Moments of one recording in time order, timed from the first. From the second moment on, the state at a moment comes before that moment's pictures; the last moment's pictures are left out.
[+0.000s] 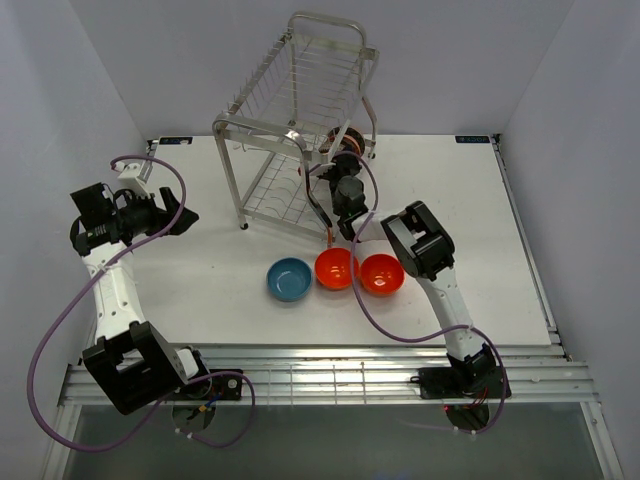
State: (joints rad) left arm 0.48 1.22 1.07 -0.55 0.85 0.18; right arm 0.62 2.42 1.53 1.17 0.47 -1.10
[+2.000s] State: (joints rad) left arm 0.48 1.20 1.06 -0.55 0.83 0.22; right arm 0.62 2.37 1.49 1.15 0.40 -1.12
